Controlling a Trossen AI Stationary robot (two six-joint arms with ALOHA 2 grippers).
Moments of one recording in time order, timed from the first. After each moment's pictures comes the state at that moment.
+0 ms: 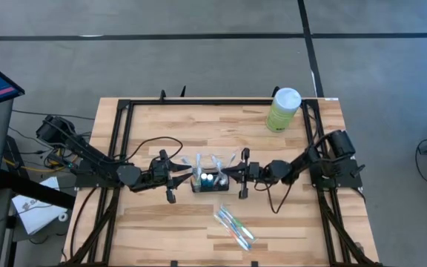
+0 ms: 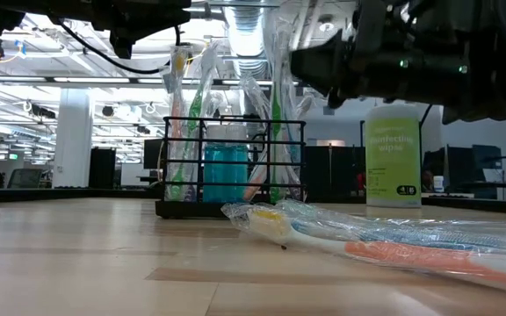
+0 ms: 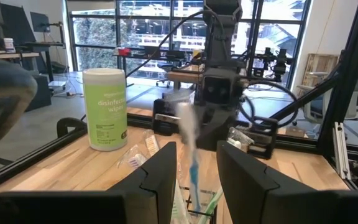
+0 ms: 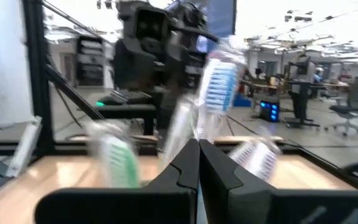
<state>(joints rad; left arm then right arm) -0.48 1.24 0.41 0.90 -0.76 -0.03 0.22 1.87 0.50 1.57 0.30 -0.06</state>
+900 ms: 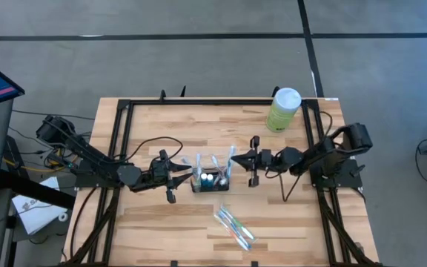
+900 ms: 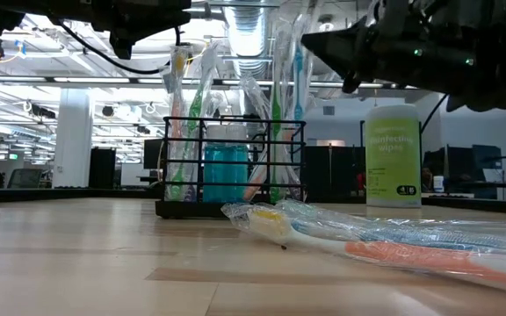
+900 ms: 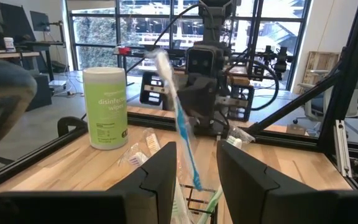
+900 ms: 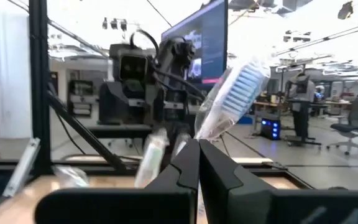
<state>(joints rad) -0.48 1.24 0.41 0.90 -0.76 -0.03 0.10 1.67 0.37 1.57 0.15 -0.06</state>
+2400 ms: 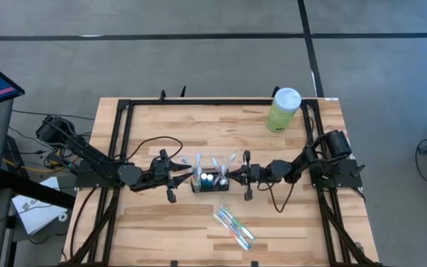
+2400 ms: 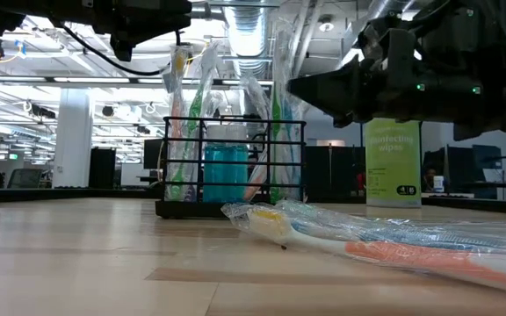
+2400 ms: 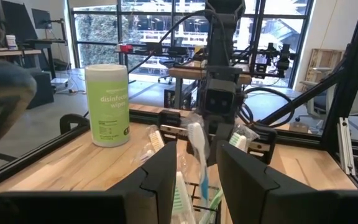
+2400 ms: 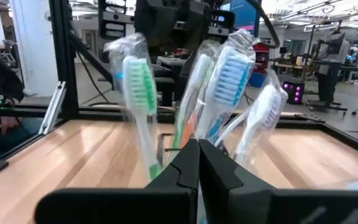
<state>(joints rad) -0.47 1.24 0.41 0.88 -0.76 -0.04 0.20 1.90 0.42 1.57 0.19 -0.04</state>
